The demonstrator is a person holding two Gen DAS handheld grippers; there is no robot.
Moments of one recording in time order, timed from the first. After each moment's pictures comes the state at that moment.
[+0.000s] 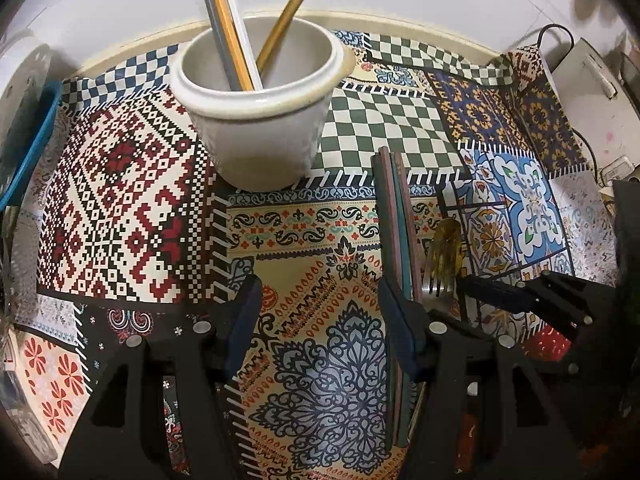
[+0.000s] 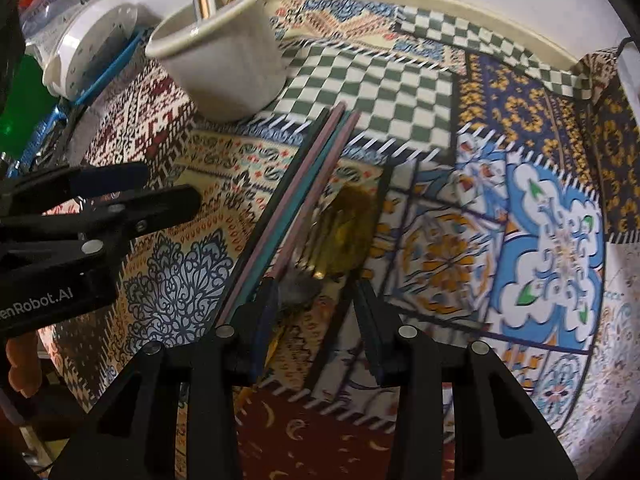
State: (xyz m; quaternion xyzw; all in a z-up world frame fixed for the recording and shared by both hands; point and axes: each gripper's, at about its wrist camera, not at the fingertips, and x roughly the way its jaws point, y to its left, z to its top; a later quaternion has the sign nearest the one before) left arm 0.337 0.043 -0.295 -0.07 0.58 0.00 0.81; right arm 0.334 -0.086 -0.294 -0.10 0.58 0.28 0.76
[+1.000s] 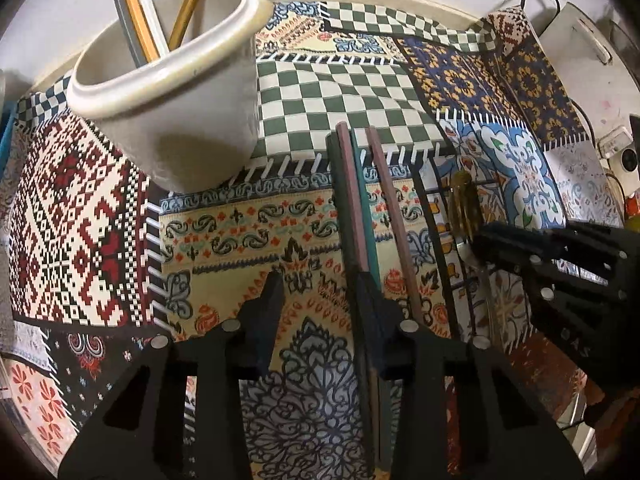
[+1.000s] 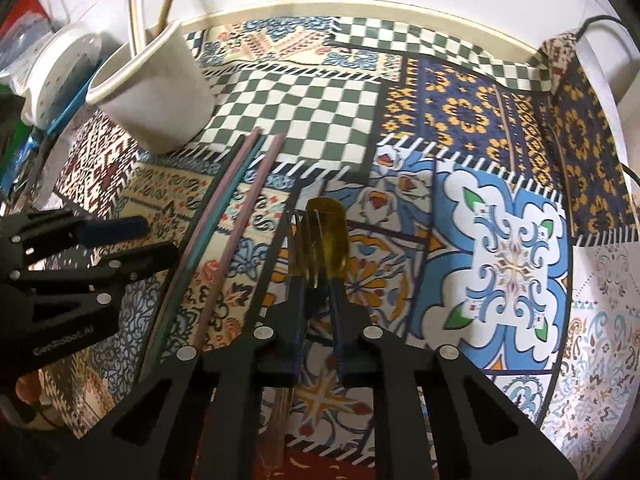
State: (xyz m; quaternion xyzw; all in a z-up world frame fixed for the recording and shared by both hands) left arm 0.364 0.014 -0.324 -0.05 0.60 -0.04 0.80; right arm 0.361 -0.148 -0.288 -0.08 0.57 0.25 0.78
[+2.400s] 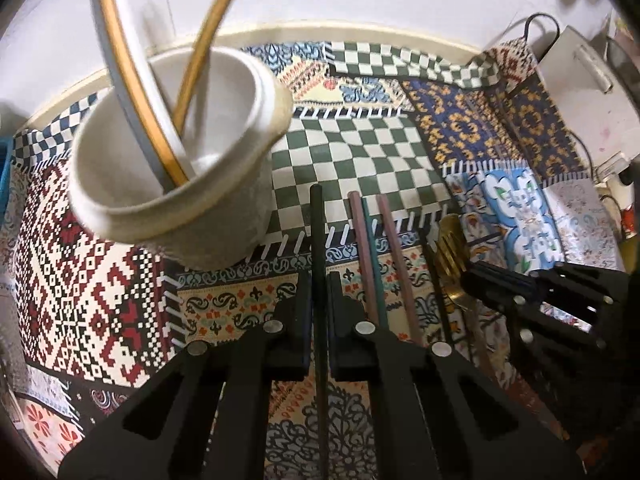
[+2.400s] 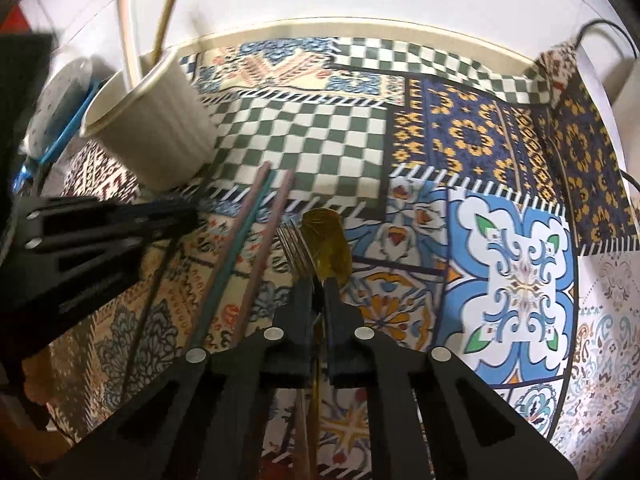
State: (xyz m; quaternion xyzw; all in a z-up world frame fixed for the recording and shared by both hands) left arm 0.393 0.022 -0.307 -0.05 0.56 -0.05 0.83; right arm 0.374 -0.123 -0.287 -0.06 0.56 0.22 0.80
